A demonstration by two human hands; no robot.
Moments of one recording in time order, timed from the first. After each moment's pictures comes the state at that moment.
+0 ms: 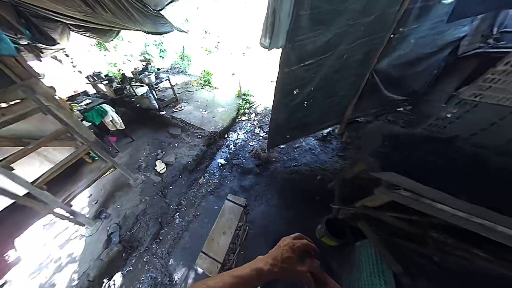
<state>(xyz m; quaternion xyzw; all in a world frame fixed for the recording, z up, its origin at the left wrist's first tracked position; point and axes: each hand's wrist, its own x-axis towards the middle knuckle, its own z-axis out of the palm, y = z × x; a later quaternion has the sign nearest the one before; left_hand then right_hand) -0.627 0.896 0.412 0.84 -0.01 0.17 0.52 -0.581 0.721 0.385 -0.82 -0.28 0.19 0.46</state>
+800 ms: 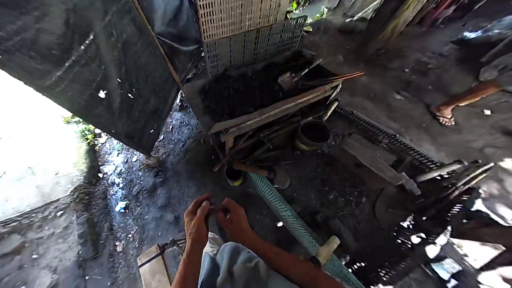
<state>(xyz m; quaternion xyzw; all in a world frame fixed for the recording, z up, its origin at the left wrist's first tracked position) -0.373 0.873 0.385 0.61 0.16 0.06 0.77 -0.353 0.727 0.350 -0.75 -0.09 0.09 0.65</state>
